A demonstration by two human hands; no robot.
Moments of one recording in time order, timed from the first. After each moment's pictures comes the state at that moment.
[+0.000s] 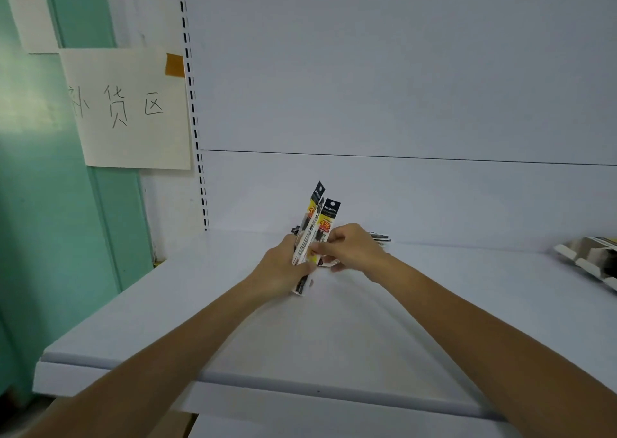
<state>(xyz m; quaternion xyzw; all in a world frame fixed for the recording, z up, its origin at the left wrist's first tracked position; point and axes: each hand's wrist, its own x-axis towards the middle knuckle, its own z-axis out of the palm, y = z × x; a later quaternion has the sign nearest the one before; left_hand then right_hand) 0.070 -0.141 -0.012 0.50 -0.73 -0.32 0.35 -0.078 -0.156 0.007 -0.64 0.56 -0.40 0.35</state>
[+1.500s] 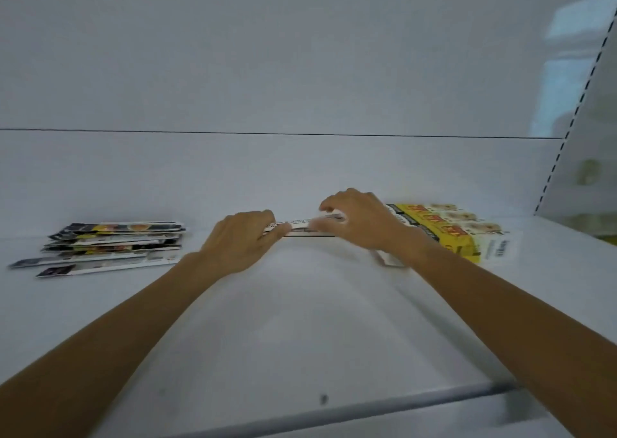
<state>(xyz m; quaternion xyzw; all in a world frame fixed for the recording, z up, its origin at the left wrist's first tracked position) -0.220 -0.152 -0.003 0.42 -0.87 0.03 0.25 -0.433 -0.108 0.018 -0.76 0.61 -0.20 -0.11</state>
